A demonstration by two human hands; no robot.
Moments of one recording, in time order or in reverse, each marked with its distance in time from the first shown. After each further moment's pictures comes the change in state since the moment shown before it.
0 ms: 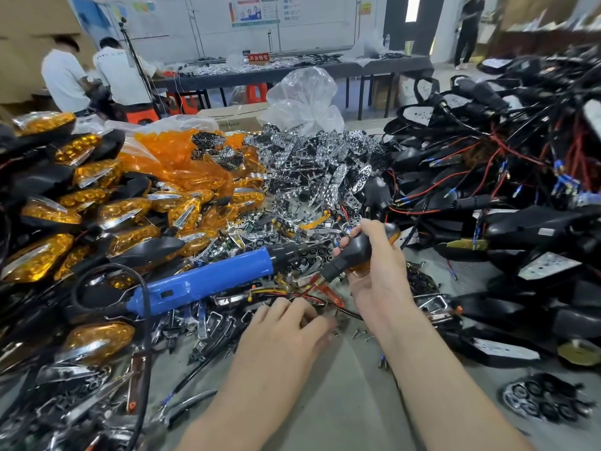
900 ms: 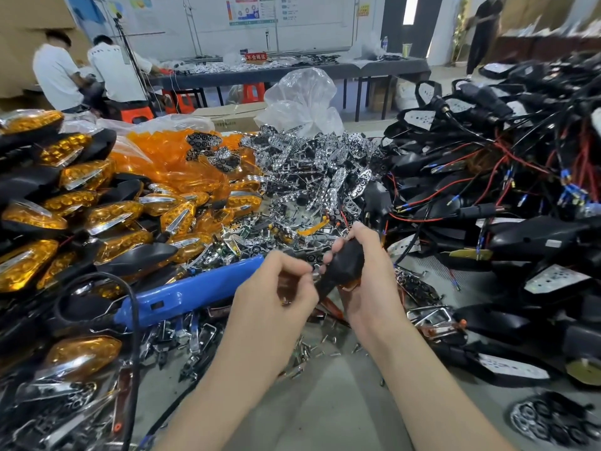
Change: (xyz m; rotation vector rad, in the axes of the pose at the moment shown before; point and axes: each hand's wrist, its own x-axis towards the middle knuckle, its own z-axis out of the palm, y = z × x) left_hand 0.039 -0.008 -0.020 -0.827 0.227 -0.475; right_hand -0.002 0.009 0.004 -0.104 -0.221 -0.050
